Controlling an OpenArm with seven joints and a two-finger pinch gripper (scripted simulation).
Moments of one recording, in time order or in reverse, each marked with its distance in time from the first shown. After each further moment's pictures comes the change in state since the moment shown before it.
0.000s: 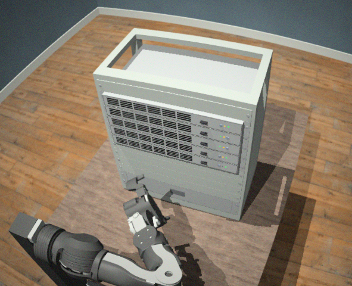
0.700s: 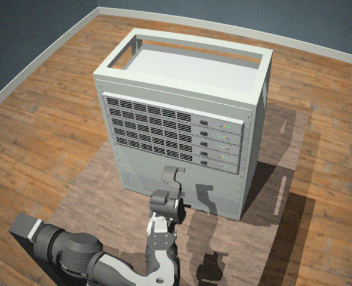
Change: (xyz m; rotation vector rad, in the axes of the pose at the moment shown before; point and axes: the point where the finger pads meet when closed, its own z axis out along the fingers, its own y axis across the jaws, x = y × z) arm -0.115 0.015 -0.047 -0.388 -0.402 0.438
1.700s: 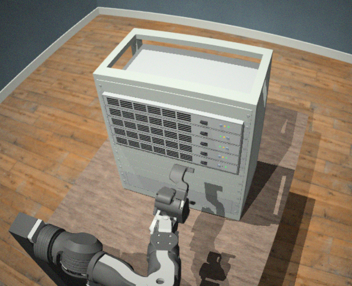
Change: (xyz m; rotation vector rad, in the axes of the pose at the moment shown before) arm -0.021 0.013 0.002 -0.073 -0.082 0.098
